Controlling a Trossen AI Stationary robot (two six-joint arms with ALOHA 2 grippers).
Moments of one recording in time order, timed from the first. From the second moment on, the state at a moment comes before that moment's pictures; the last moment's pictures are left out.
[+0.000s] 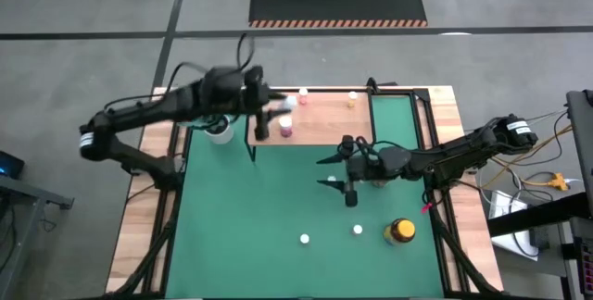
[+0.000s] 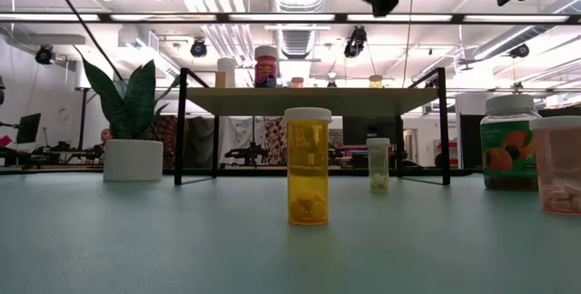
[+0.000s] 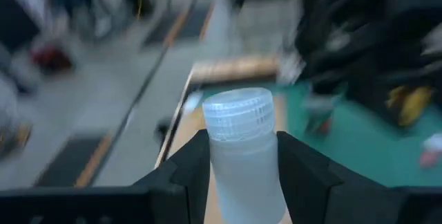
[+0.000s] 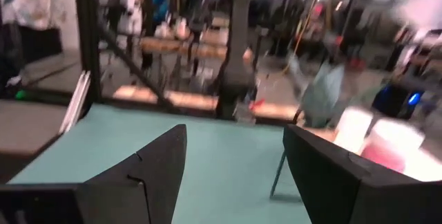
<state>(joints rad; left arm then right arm) 0.24 1.26 1.34 -0.35 0.02 0.27 0.17 1.31 0.63 0.68 0.13 -0.14</state>
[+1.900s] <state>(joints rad) -0.10 1.49 0.85 0.88 0.00 0.13 0.17 1.45 0.70 0.91 0.12 -0.17</state>
